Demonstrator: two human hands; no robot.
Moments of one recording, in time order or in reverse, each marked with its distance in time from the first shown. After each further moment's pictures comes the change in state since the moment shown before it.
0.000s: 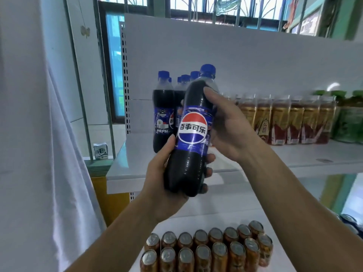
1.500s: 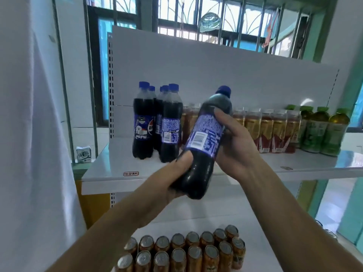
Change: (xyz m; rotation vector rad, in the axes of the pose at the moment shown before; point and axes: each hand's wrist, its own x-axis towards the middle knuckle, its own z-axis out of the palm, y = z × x) left_hand -0.005 -0.016 0.047 0.549 -0.024 0.068; right_hand -0.049 -0.031 -0.049 0.119 0.084 0.032
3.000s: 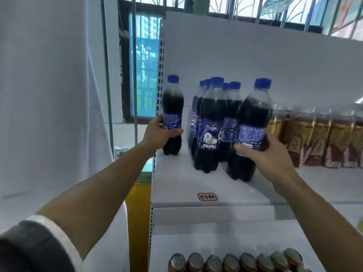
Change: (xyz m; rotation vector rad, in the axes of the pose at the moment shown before) left_hand 0.121 0.023 -0.284 0.527 0.639 0.132; right_hand 0.115 0.105 0.017 -1.025 0.457 -0.122
